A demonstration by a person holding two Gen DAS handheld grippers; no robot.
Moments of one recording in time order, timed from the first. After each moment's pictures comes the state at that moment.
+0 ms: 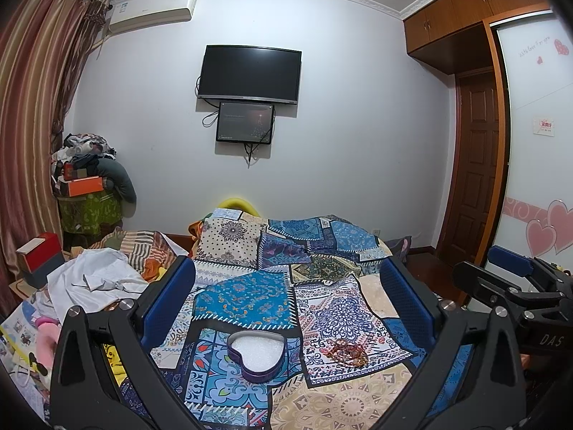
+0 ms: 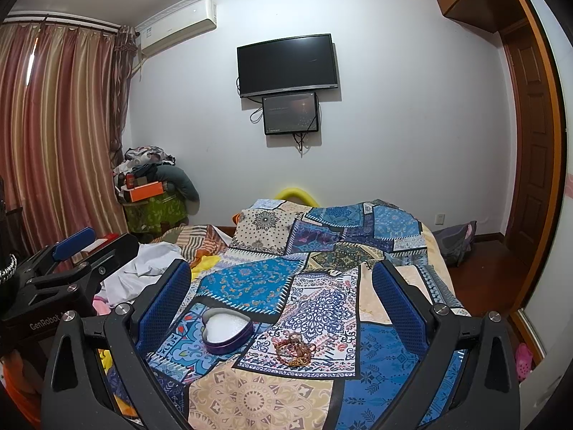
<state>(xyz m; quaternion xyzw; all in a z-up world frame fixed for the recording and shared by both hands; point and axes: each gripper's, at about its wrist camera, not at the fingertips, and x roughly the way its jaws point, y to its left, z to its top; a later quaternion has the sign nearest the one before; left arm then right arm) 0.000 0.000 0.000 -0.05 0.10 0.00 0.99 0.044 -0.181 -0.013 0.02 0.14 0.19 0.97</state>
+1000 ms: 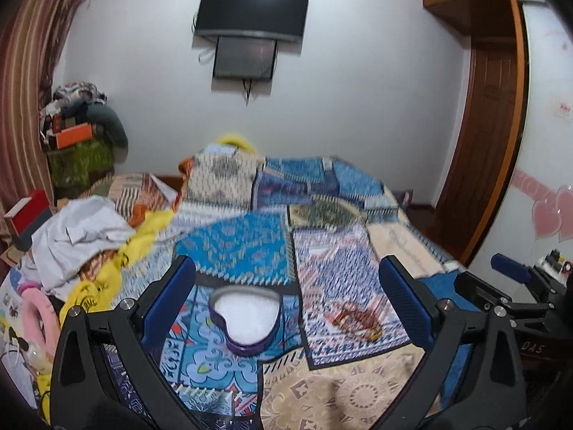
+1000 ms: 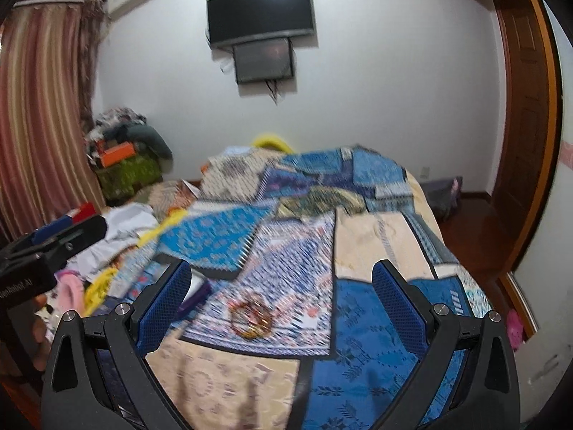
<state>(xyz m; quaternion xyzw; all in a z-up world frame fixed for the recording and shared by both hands) 0.074 0.002 -0.054 -0.05 0.23 0.00 0.97 0.108 -0.198 -0.081 0.01 0.25 0.15 0.96</state>
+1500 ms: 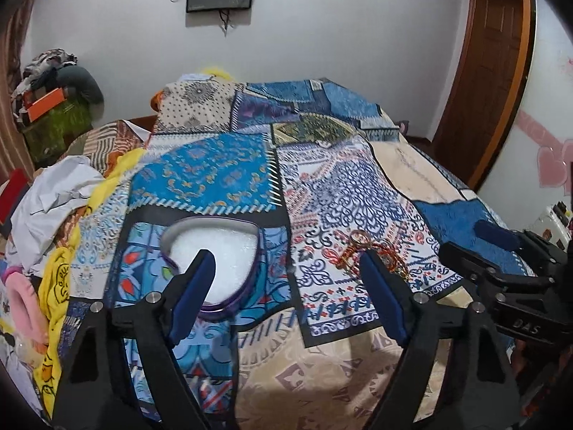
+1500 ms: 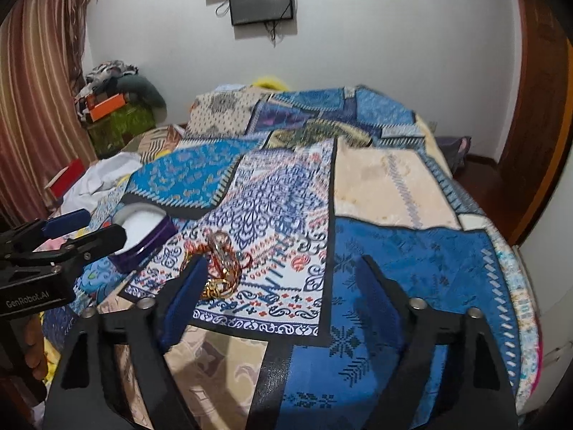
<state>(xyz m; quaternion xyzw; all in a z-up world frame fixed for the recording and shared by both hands) 0.131 -0.017 -0.137 0.00 0.36 -0.03 0.93 0.150 -0.202 -0.146 -0.01 0.35 0.17 0.92</state>
